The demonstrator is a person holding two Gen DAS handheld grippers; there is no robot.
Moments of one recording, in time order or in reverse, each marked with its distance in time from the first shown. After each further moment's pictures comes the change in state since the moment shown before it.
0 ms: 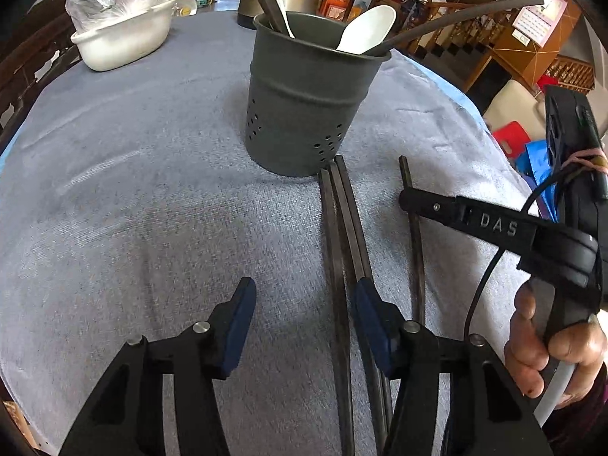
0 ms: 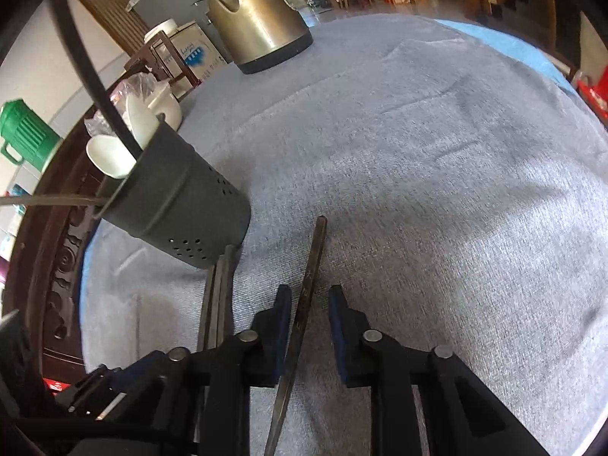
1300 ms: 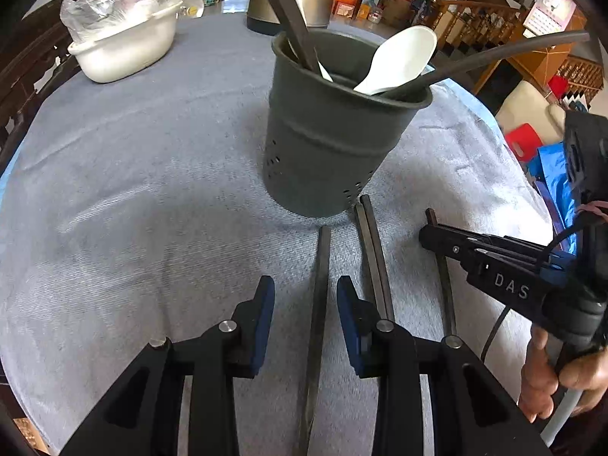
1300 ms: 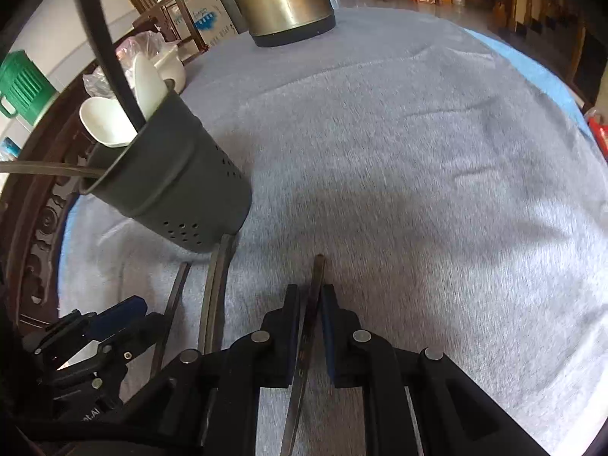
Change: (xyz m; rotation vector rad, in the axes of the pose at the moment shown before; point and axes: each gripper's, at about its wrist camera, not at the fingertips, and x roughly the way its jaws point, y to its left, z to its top) left arm 0.017 0.008 0.035 -0.006 0.017 0.037; right arm 0.008 0.015 0.011 -0.130 0.088 -0.072
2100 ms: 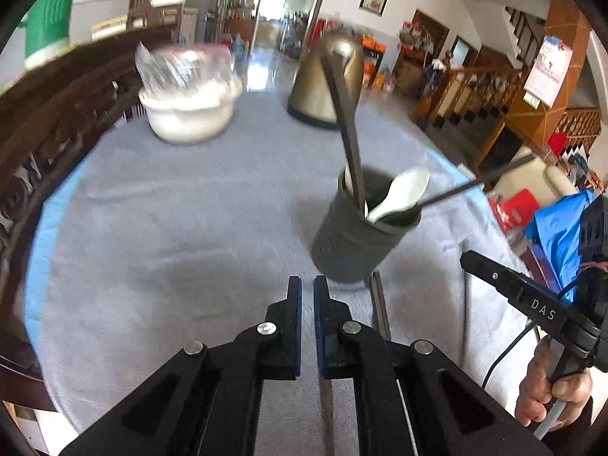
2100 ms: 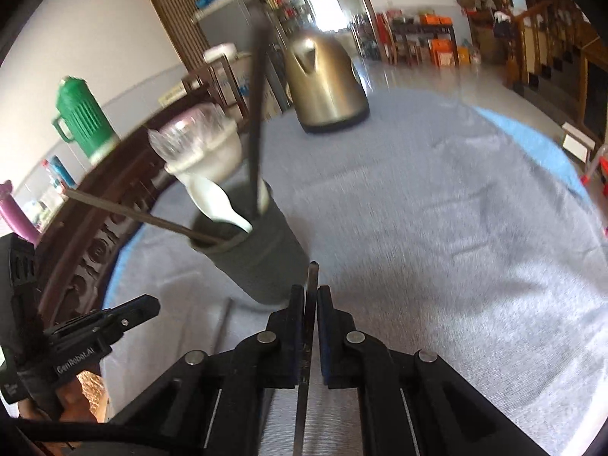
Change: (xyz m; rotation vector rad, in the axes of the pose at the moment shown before) left arm -0.097 0.044 -0.008 -0.081 -0.302 0.017; right arm -0.081 0.012 -0.013 -0.045 -0.317 0.134
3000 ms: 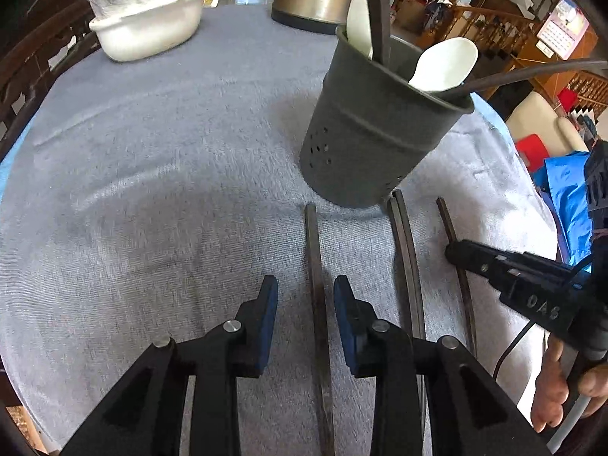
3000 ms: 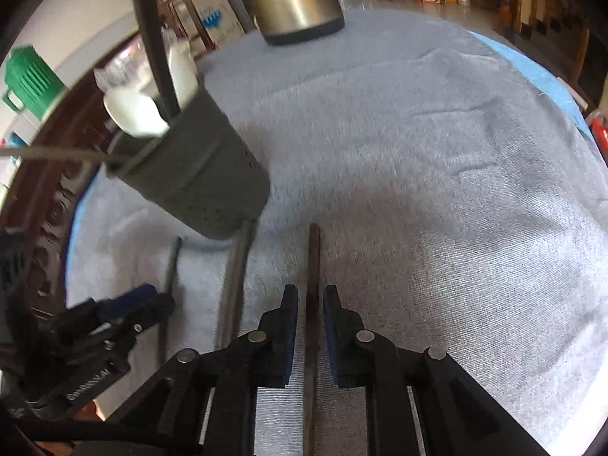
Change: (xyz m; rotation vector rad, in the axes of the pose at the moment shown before) left arm 0.087 -0.018 -0.031 0.035 0.303 0.000; right arm 0.072 -0.015 -0.019 0.037 0.335 -0.112
